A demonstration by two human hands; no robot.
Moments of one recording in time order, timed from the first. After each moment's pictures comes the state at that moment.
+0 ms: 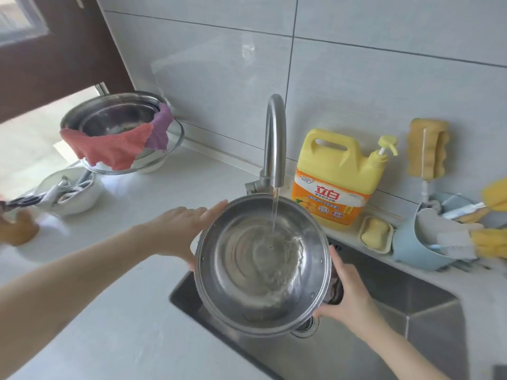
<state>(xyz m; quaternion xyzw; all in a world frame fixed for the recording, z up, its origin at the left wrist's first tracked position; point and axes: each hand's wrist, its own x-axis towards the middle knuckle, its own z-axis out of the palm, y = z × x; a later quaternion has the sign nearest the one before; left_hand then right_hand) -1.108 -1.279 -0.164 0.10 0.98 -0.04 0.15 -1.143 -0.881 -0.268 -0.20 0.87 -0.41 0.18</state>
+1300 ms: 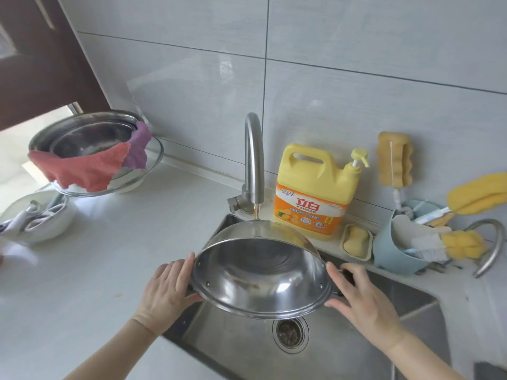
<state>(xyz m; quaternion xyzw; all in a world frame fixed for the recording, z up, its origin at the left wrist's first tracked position) -1.064 -1.257 -0.286 0.12 0.94 -0.03 -0.33 -1.155 -0.852 -0.221 -0.37 0.91 -0.15 -0.11</state>
